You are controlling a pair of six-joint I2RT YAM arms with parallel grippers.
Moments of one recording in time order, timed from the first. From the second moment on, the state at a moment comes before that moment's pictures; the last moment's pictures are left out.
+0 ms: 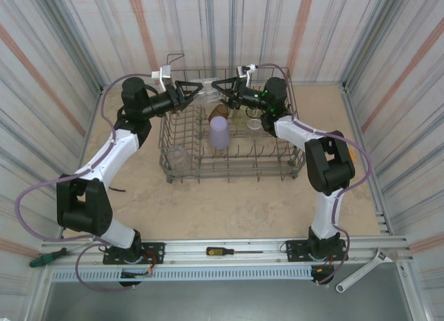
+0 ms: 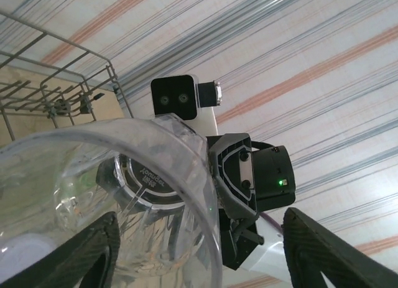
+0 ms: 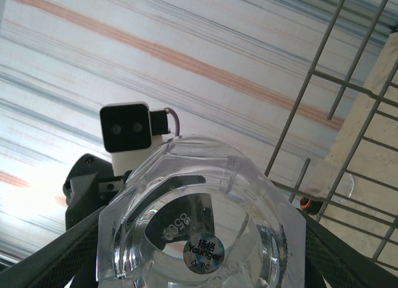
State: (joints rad) left arm -0.23 1.51 1.19 0.30 0.85 -1.01; right arm 0.40 1.96 1.40 0.84 -0.92 1.41
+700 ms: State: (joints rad) left arm -0.15 1.24 1.19 -0.22 0.65 -0.71; right arm 0.38 1.86 1.46 0.27 -0.85 0.94
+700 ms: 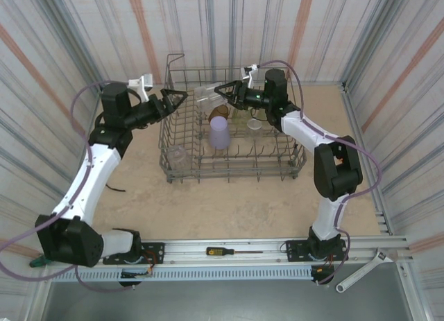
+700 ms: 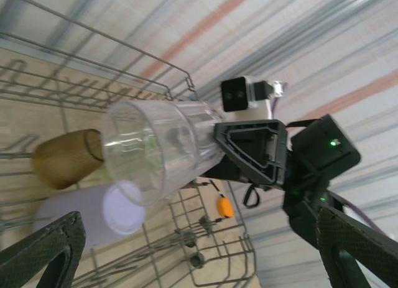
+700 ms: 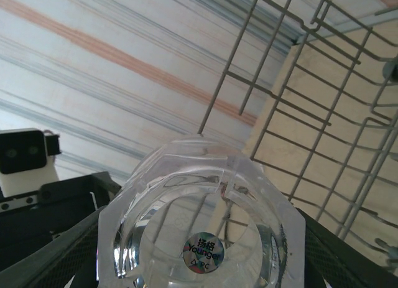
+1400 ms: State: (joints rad) left arm -0.09 1.05 1.31 -0.75 0.36 -0.44; right arm 0.56 1.83 1.66 -0.34 -0.50 0.34
